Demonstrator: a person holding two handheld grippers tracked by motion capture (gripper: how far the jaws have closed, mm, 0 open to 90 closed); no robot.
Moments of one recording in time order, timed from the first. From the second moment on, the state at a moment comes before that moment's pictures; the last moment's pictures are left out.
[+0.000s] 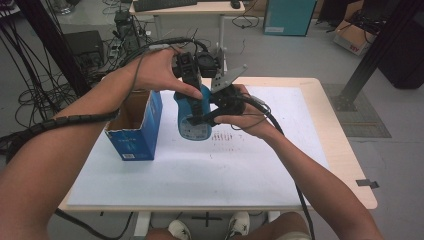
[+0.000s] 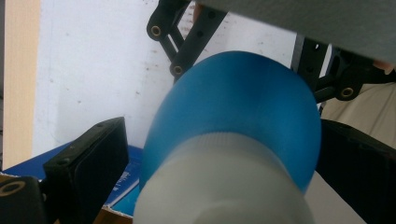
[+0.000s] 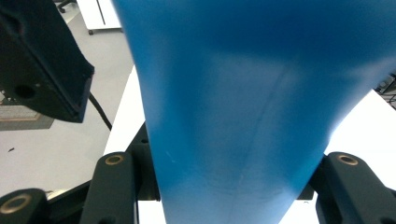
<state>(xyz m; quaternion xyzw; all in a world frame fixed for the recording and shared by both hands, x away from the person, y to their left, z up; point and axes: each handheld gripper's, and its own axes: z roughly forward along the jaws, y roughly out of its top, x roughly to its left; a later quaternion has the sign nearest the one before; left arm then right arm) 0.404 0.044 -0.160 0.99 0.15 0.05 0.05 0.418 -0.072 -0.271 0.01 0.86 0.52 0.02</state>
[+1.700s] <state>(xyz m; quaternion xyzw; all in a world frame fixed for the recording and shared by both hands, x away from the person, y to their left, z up) 0.399 0.045 -0.157 0.99 0.14 0.05 0.05 0.414 -0.067 -0.268 0.00 0.86 0.52 0.02</state>
